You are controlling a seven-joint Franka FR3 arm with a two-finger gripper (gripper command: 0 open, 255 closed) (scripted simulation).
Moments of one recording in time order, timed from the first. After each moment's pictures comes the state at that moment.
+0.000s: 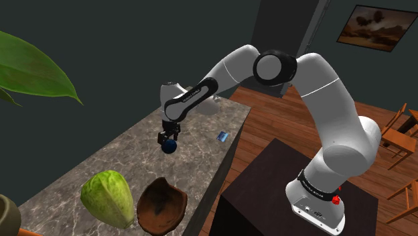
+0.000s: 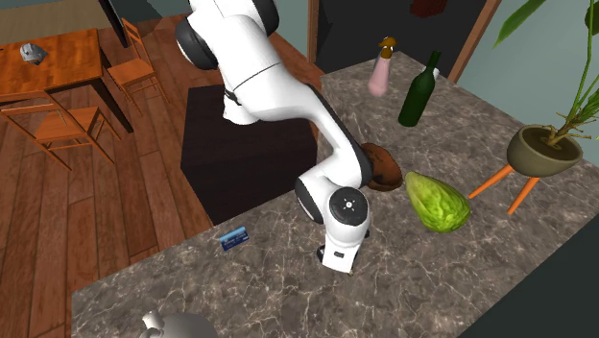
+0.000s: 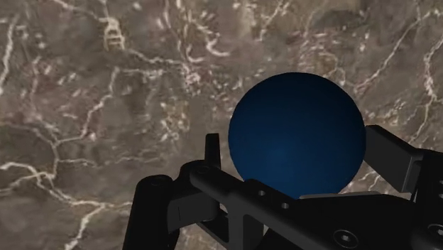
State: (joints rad) arm -0.06 0.94 0.41 -1.56 -0.23 2.35 0.14
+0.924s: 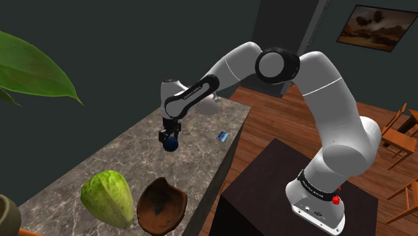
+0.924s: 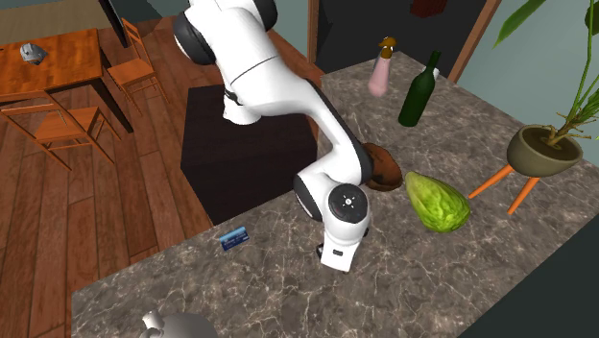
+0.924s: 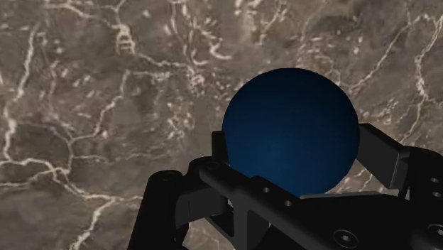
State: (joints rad) arm -0.07 0.91 0.42 -1.57 -0.22 2.33 0.14
